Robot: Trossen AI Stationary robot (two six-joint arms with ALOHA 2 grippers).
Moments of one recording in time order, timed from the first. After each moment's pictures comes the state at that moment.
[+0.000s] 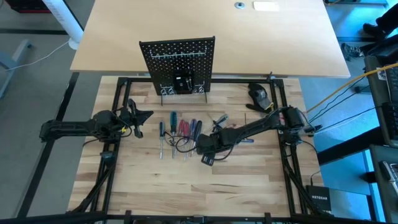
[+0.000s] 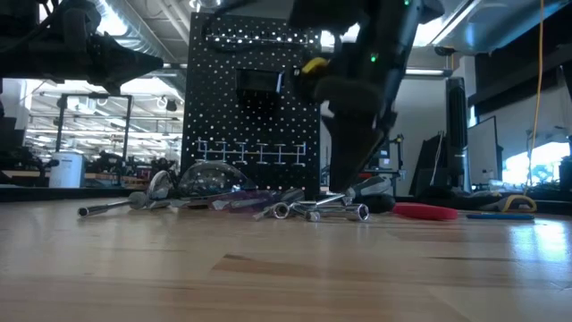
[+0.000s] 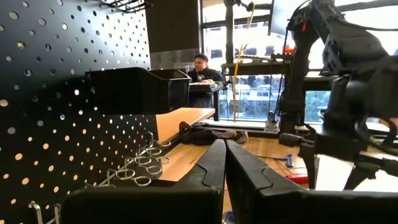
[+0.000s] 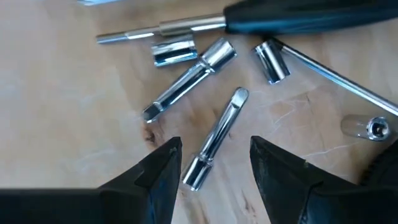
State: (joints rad) left arm 0.07 0.13 0.01 0.27 -0.30 0.09; right arm 0.20 1.98 1.38 -0.70 0.19 0.54
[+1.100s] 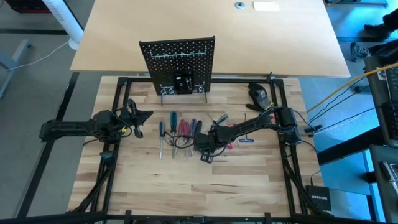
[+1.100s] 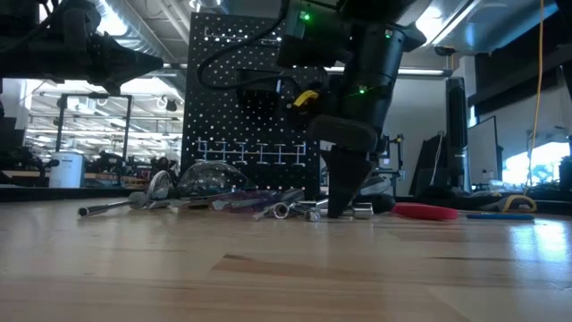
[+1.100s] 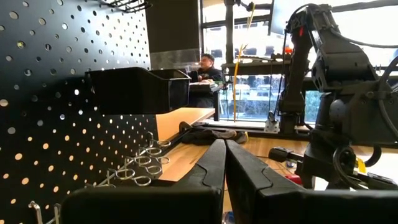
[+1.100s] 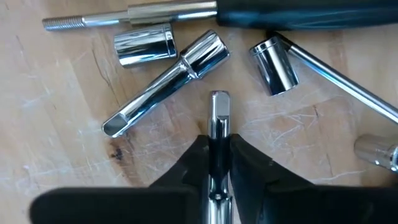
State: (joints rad) left arm 0.07 0.13 0.01 0.27 -0.30 0.09; right arm 0.15 2.05 1.38 -0.68 0.16 0.44
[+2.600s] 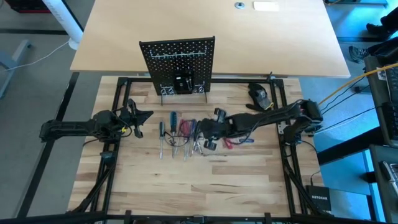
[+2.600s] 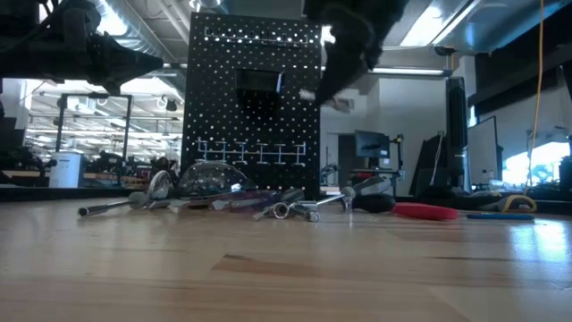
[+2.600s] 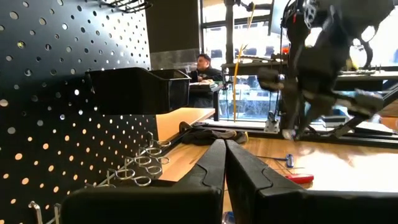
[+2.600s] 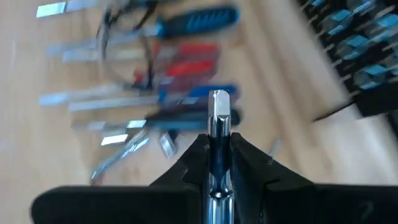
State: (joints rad) left arm 0.07 0.13 0.01 0.27 -0.30 0.09; right arm 0.13 1.71 1.38 -0.68 0.42 0.27
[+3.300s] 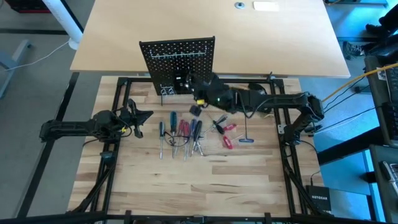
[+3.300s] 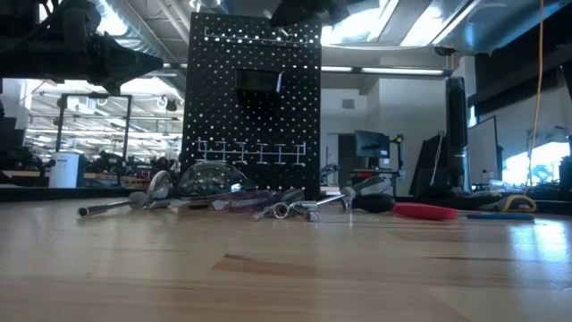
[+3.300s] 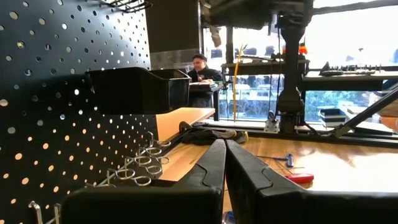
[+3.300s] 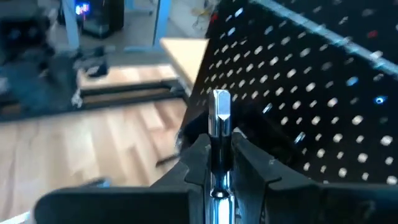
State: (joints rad) left arm 0.07 0.13 0.01 0.27 -0.30 0.09; right arm -0.08 1.68 1.57 -0.23 0.49 -0.08
